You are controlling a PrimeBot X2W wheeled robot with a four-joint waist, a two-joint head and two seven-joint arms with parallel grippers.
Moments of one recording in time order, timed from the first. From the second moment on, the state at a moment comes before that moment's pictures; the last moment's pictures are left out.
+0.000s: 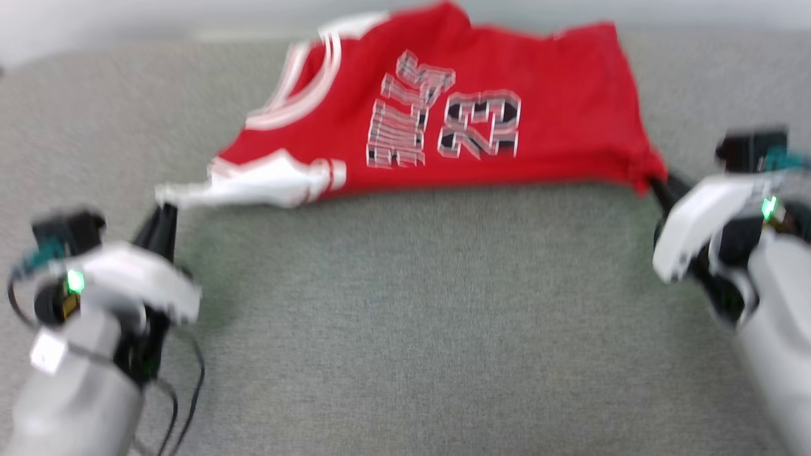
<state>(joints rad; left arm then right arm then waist) -0.60 0.45 -0.39 0.71 -0.85 -0.09 -0.26 -0.71 -0.34 0.33 0.70 0.55 0.13 0.09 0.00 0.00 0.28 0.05</state>
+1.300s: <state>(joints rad) -0.11 0.58 -0.32 0.03 -0.94 0.22 -0.09 -0.11 -0.25 0.07 0.16 0.39 0.13 0.44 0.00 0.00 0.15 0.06</state>
